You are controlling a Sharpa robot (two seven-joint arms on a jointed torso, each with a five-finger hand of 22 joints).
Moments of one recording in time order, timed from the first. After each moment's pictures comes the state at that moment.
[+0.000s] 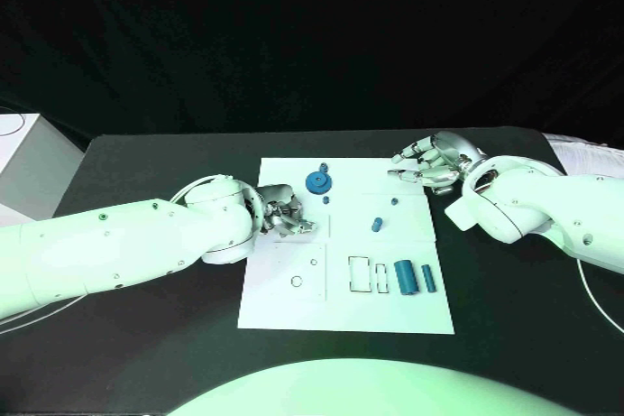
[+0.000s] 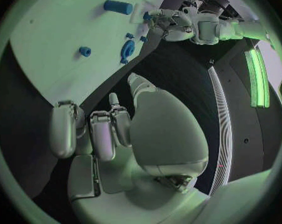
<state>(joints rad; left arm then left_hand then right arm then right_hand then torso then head) 1.22 -0.71 -0.14 1.60 -1.21 -0.08 -0.53 0.99 -0.12 0.39 0.29 0.39 0.81 0.06 0.77 0.95 1.10 -0.01 1.04 0.52 1.47 -0.06 1.48 1.31 0.12 1.28 0.05 1.25 1.14 1.28 -0.93 -0.17 1.56 -0.76 -0.46 -0.09 1.40 -0.18 0.20 0.29 0.25 0.82 0.18 0.19 0.34 1.43 0.10 1.41 1.31 1.46 0.02 1.51 1.31 0.05 1.45 0.12 1.29 1.31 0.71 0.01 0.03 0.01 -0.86</state>
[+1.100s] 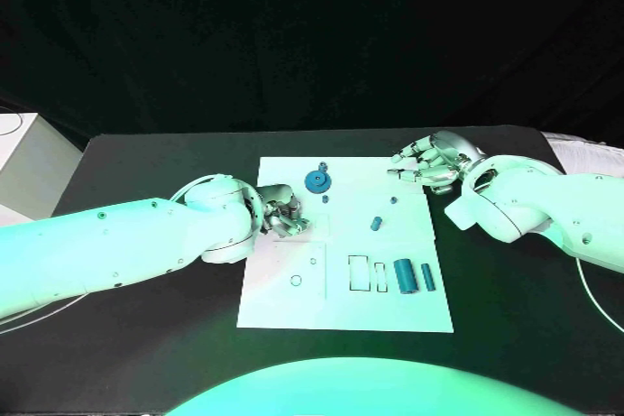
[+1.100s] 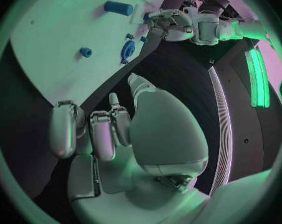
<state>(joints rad) 1.22 -0.71 -0.14 1.60 -1.18 -0.08 -0.53 1.13 -0.13 0.67 0.33 0.38 0.74 0.06 0.90 0.84 1.10 -0.01 1.05 0.49 1.47 -0.06 1.49 1.31 0.12 1.28 0.04 1.26 1.16 1.28 -0.93 -0.17 1.56 -0.76 -0.46 -0.09 1.39 -0.17 0.20 0.29 0.25 0.82 0.18 0.19 0.34 1.43 0.10 1.41 1.31 1.46 0.02 1.51 1.31 0.05 1.45 0.12 1.29 1.31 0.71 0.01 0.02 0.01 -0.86</state>
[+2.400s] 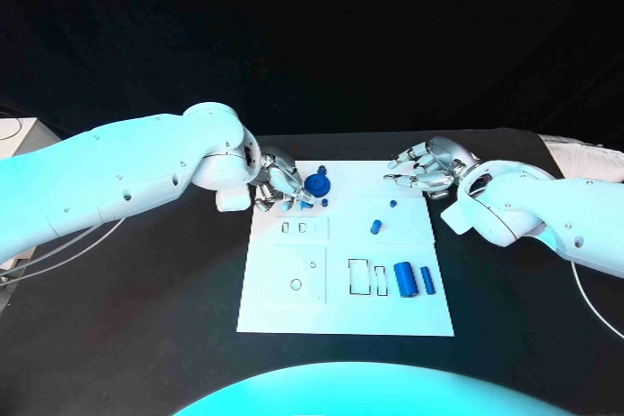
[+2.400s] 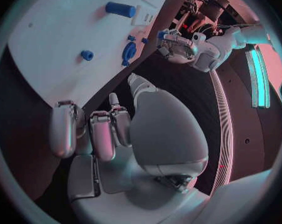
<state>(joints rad) 1.38 -0.59 -0.09 1.34 -0.74 0.38 -0.53 1.07 -0.13 0.69 0.26 0.36 0.74 0.07 0.90 0.78 1.12 -0.01 1.04 0.49 1.47 -0.06 1.49 1.31 0.12 1.26 0.05 1.26 1.15 1.27 -0.92 -0.18 1.55 -0.76 -0.45 -0.09 1.39 -0.17 0.20 0.29 0.25 0.82 0.18 0.19 0.34 1.43 0.10 1.41 1.31 1.46 0.02 1.51 1.31 0.05 1.45 0.12 1.29 1.31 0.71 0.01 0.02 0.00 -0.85</state>
